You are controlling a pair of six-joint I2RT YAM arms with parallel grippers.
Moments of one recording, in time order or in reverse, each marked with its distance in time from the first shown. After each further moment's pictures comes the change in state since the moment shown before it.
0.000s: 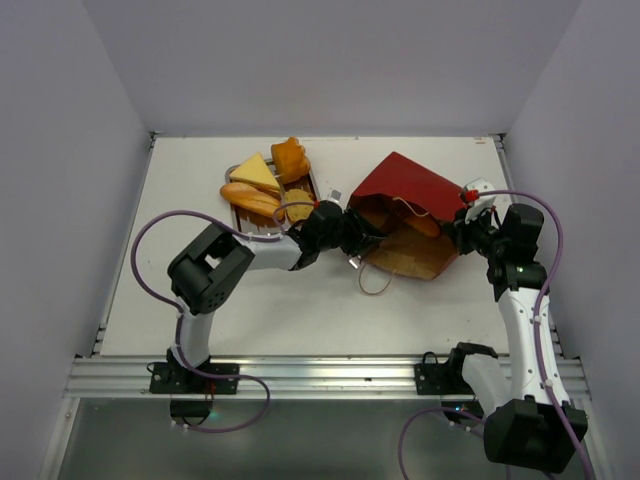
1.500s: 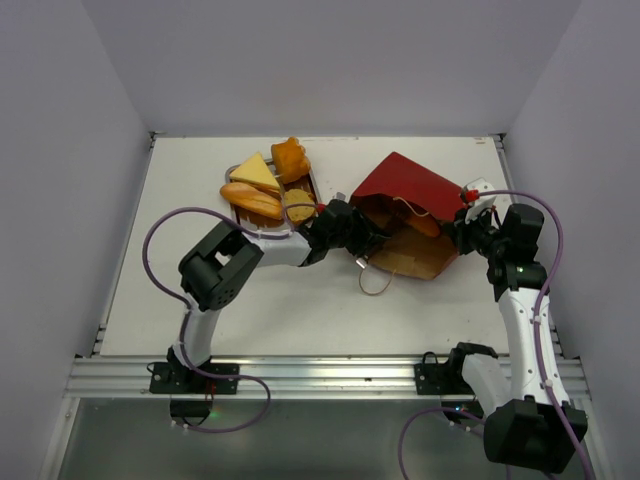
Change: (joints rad) left arm -0.021 0.063 0.100 -0.116 -0.048 -0.049; right arm -0.001 0.000 0.000 0.000 0.000 0.000
